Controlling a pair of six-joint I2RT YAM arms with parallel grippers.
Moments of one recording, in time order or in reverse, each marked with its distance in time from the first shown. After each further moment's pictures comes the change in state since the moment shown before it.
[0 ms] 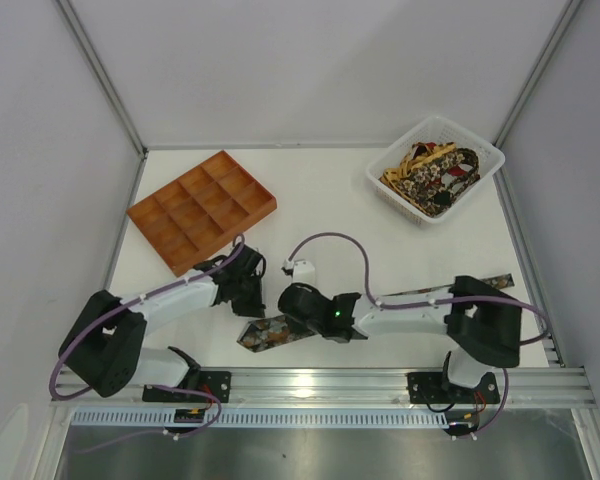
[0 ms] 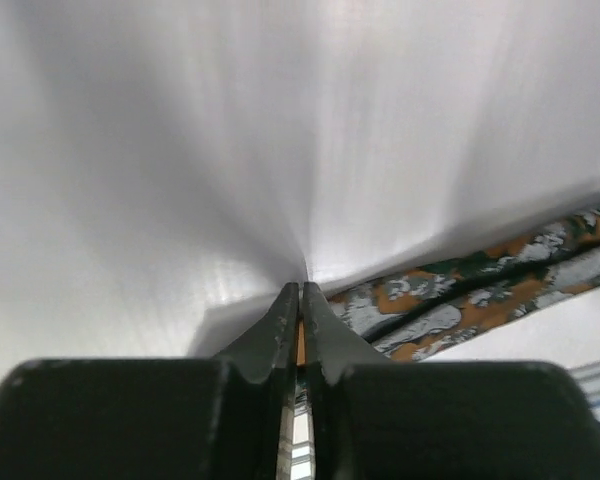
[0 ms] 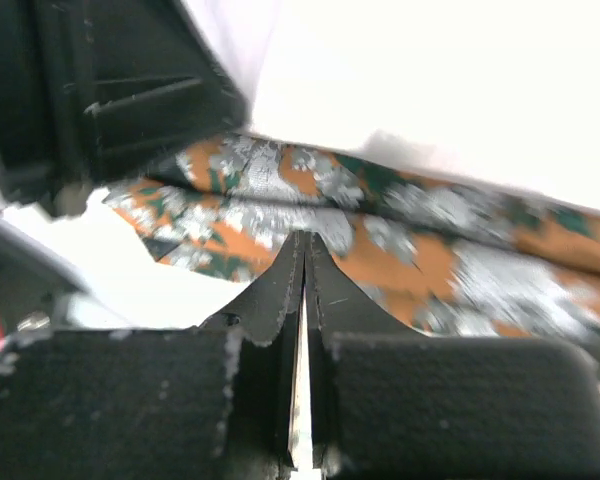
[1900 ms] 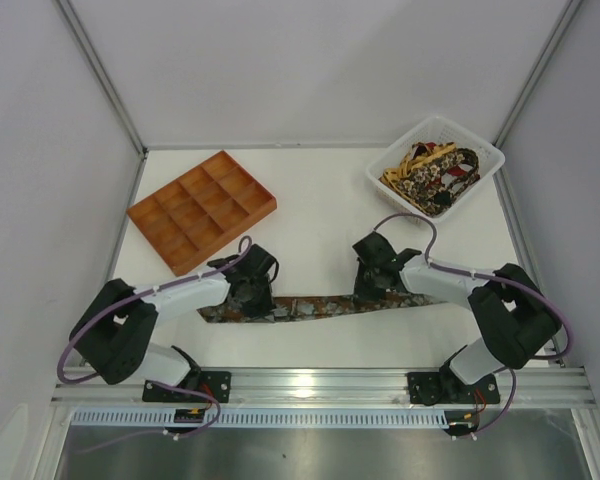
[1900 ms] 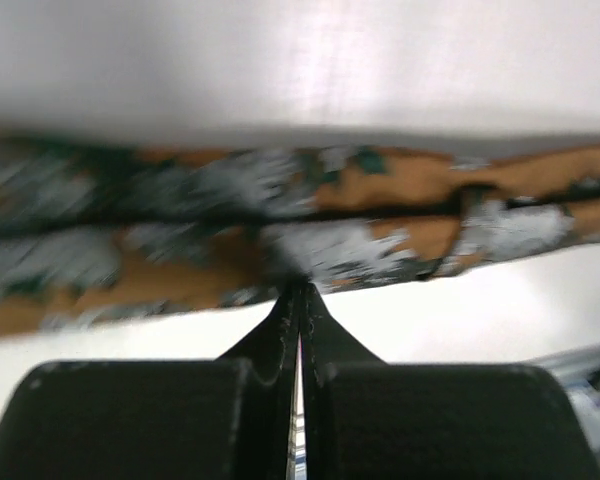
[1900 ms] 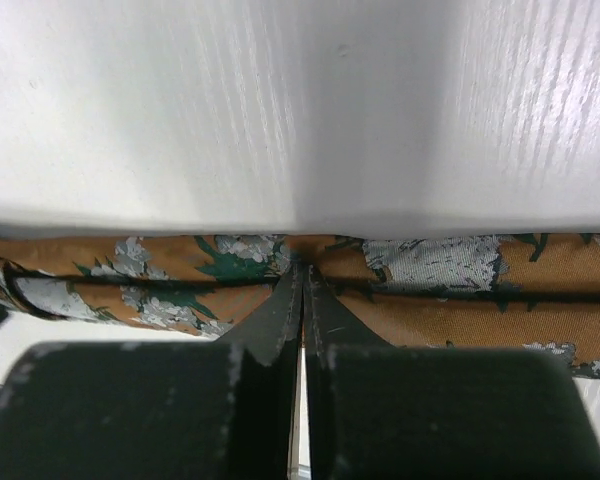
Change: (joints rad) left arm -0.089 0.085 0.067 -0.036 0.011 -0.201; right arm -0.607 -0.183 -0.170 -0.297 -0.324 -0.020
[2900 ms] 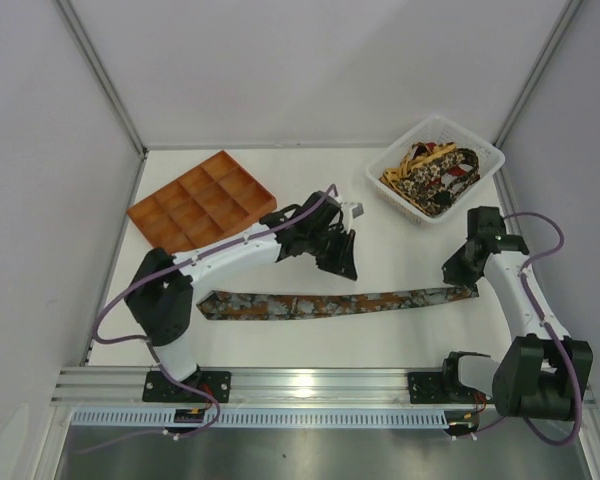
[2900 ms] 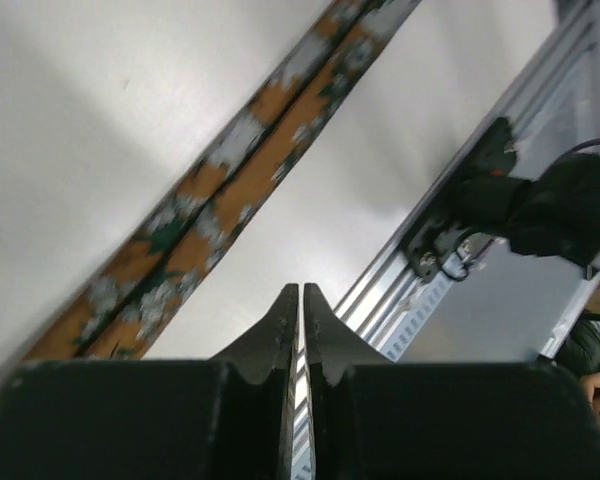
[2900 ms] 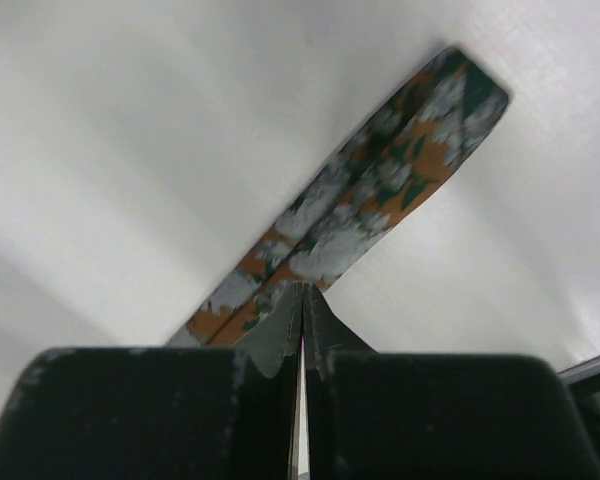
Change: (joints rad) left arm -0.183 0.269 0.608 0.012 0.269 0.357; right arm -0.780 -0.312 0.118 -0.484 0.078 -0.095
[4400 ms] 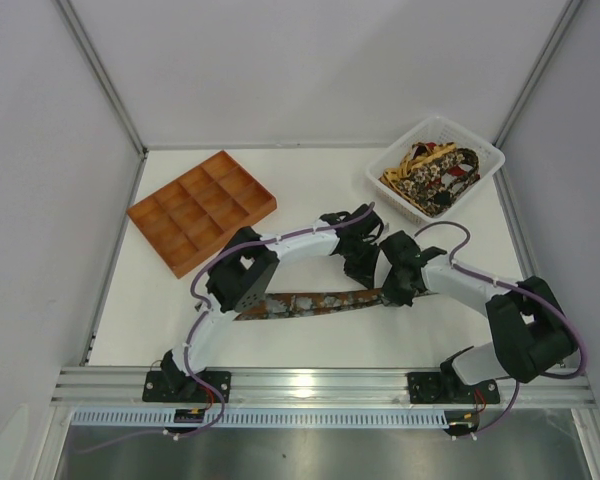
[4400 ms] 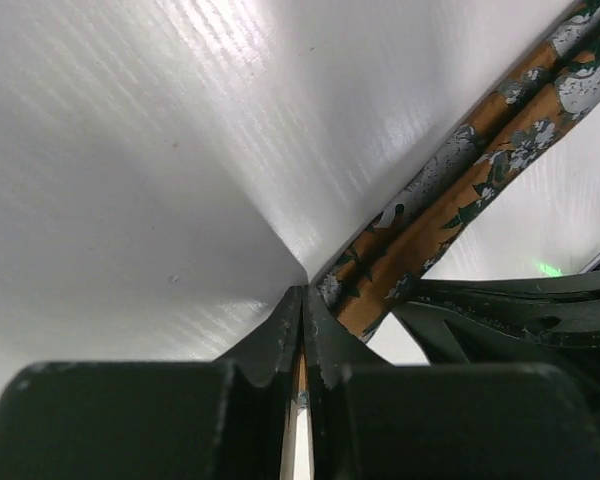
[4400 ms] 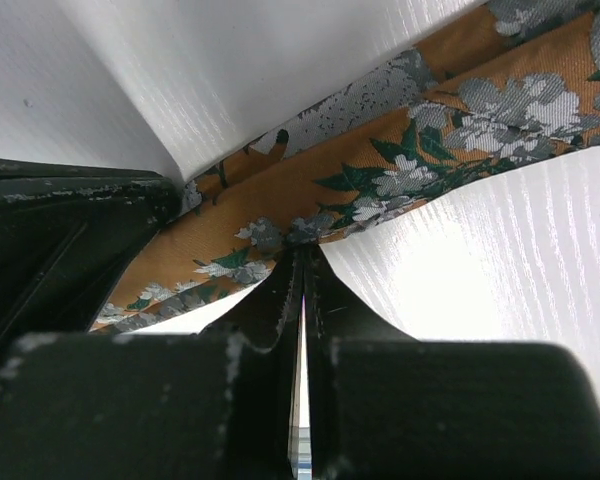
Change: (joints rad) left arm -0.039 0.606 0.492 -0.113 -0.023 0.011; right arm 0.612 0.217 -0.172 0.283 0.007 0.221
